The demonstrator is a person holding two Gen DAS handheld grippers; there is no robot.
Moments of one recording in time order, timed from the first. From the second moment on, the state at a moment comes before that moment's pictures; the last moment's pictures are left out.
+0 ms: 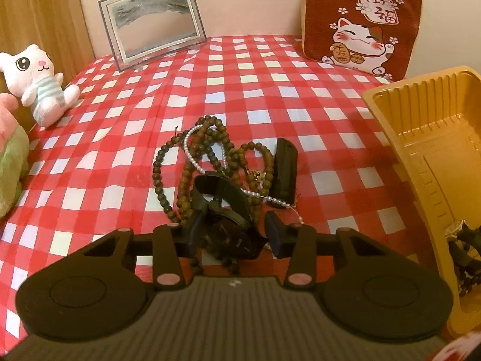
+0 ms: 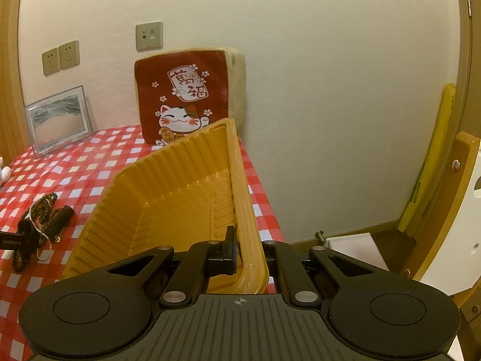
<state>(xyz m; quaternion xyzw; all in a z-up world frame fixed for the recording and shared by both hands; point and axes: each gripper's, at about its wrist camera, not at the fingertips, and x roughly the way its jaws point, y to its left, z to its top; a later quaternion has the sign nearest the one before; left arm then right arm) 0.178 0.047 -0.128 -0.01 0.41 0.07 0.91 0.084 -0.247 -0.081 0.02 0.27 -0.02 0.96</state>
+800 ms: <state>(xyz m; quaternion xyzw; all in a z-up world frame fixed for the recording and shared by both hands) 0.139 0.056 -0.105 -0.01 0.39 0.04 0.92 0.082 -0.245 -0.084 0.02 0.27 -0.02 0.96</state>
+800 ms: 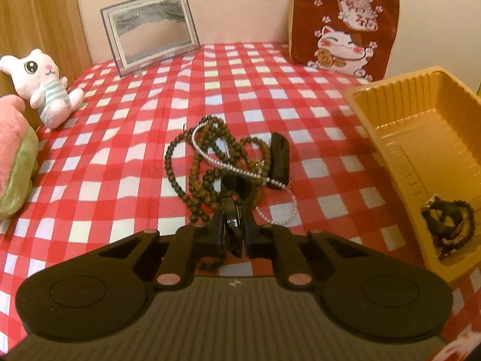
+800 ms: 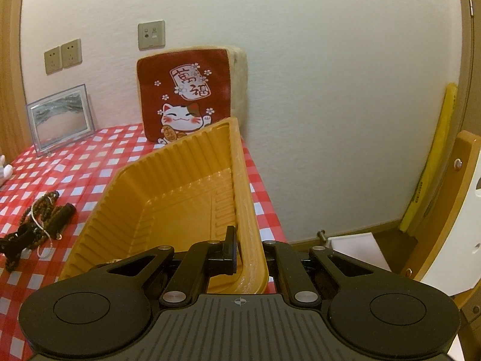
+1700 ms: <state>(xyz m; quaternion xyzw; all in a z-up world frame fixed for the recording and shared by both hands) 0.111 0.019 -0.061 -0.01 0.37 -0.03 0.93 0.079 -0.243 -0.082 0.02 0.27 -0.01 0.96</state>
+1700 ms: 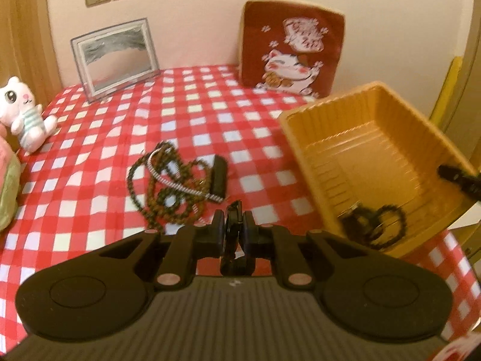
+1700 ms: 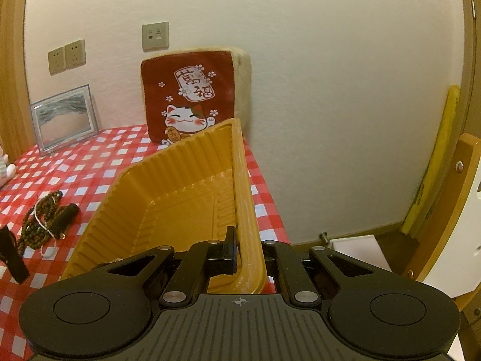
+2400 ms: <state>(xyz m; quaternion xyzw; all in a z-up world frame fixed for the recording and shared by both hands) 0.140 -0.075 -0.030 -0.04 0.36 -0.21 0.91 0.074 -0.238 -0.080 0.01 0.27 -0.01 0.96</state>
